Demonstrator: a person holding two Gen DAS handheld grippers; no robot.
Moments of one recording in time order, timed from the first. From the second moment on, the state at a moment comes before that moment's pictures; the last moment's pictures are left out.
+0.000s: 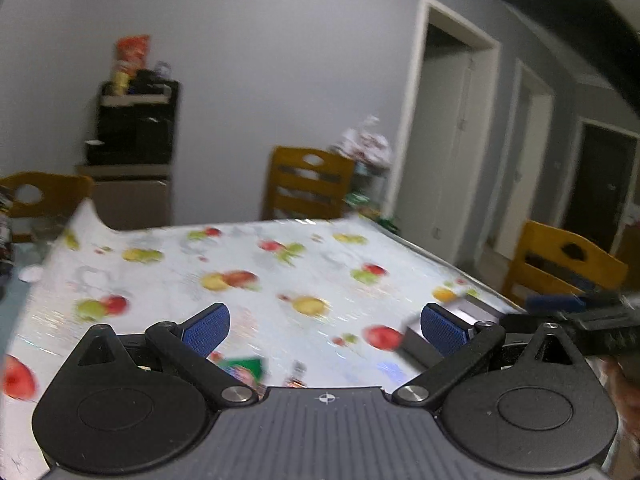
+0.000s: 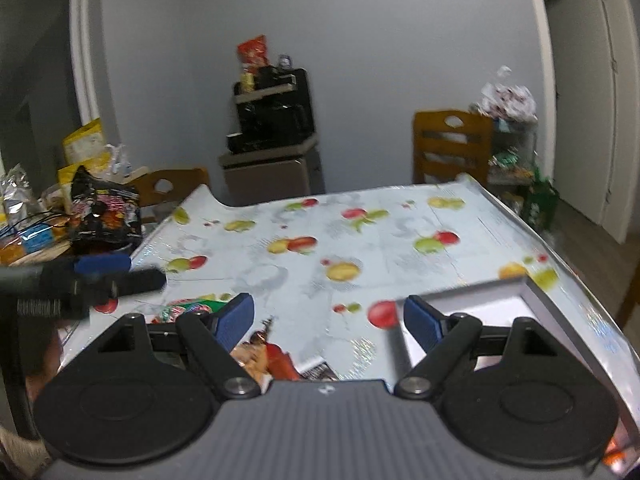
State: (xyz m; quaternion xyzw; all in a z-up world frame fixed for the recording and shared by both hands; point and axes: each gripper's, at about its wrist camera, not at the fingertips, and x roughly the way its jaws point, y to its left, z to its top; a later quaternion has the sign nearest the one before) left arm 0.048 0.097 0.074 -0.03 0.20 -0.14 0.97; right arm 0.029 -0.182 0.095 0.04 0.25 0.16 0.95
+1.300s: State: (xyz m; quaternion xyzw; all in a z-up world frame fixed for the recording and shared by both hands) left arm 0.117 0.135 -0.046 -0.03 0.26 -0.02 0.96; right arm 0.099 -0.076 -0.051 -0.10 0.34 0.23 0.90
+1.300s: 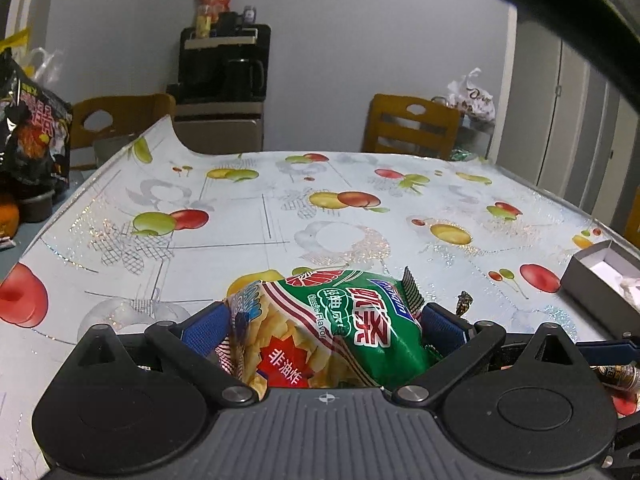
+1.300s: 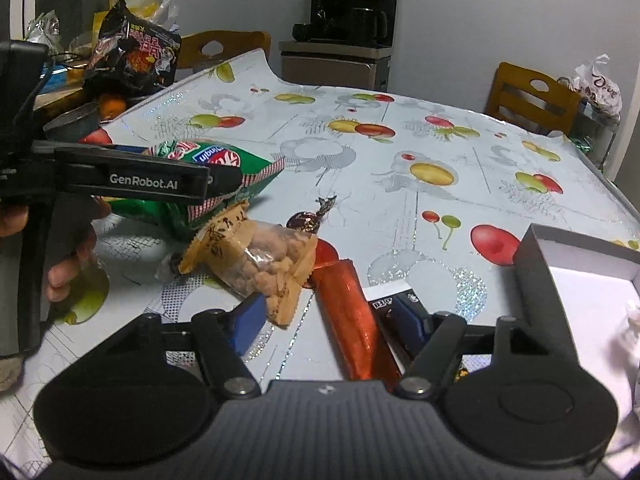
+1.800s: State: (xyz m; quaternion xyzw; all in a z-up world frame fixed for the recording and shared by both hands) left arm 0.117 0.137 -0.049 -0.03 0.26 -0.02 0.97; right arm 0.089 -0.070 -0.054 -0.12 0.35 0.23 0.90
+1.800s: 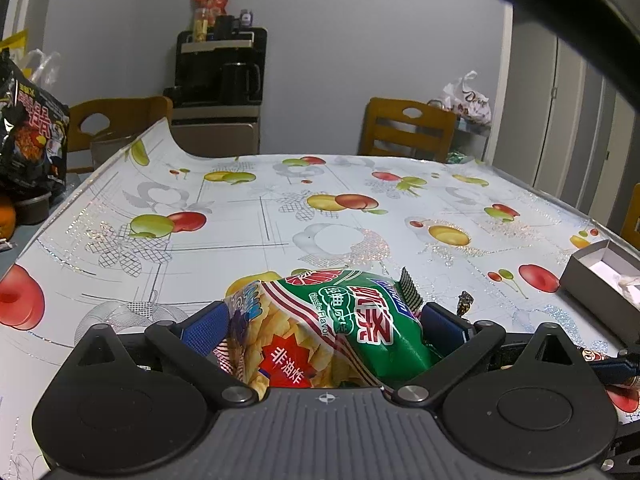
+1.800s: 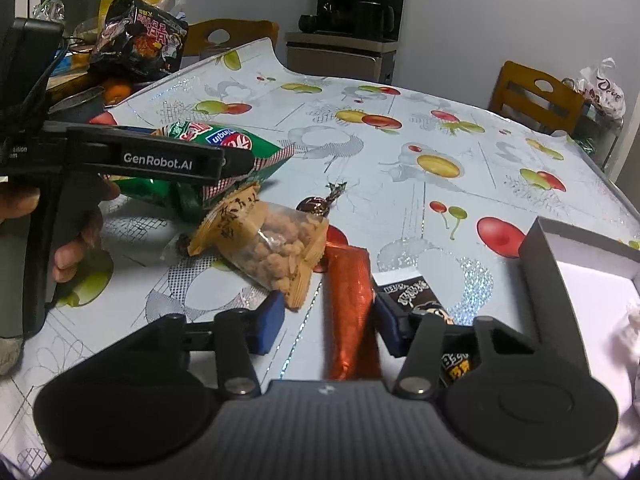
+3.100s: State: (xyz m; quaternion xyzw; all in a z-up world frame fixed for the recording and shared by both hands) left arm 0.098 0.134 -0.041 -0.02 0.23 0.01 0.97; right arm 0.000 -0.126 -0.039 -0.05 0.36 0.21 0.91
